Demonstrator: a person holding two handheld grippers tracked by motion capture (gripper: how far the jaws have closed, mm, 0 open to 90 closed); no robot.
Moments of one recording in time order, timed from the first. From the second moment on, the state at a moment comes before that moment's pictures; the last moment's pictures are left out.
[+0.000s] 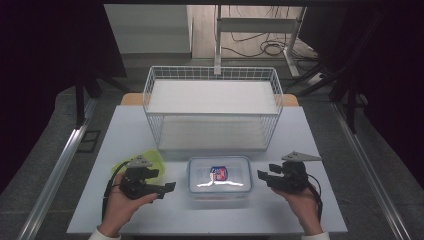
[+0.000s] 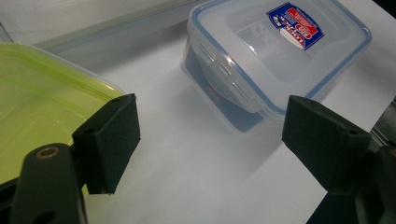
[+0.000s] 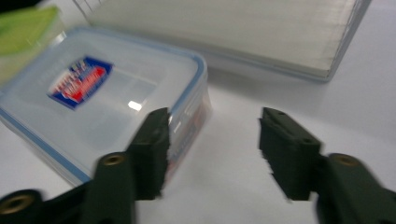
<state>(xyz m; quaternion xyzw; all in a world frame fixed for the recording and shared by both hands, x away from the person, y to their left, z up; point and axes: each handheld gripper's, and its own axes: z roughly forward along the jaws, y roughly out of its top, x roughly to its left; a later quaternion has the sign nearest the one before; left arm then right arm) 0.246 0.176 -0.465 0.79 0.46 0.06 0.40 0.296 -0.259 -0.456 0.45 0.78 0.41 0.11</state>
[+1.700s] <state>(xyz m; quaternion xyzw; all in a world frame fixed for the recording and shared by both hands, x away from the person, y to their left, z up) 0.300 0.115 -0.510 0.75 0.50 -0.12 0.42 0.290 -0.263 -0.460 0.45 0.77 0.45 0.06</state>
